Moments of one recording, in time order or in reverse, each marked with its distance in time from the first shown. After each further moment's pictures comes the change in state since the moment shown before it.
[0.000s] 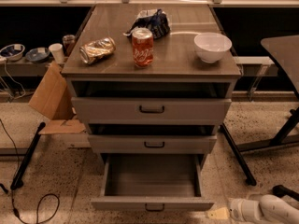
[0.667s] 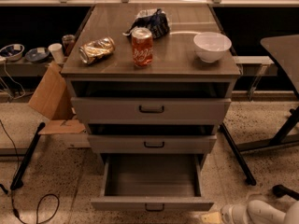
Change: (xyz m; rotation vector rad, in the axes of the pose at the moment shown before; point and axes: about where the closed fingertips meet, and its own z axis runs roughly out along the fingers) arm 0.045 -0.027 0.054 0.082 0.062 0.083
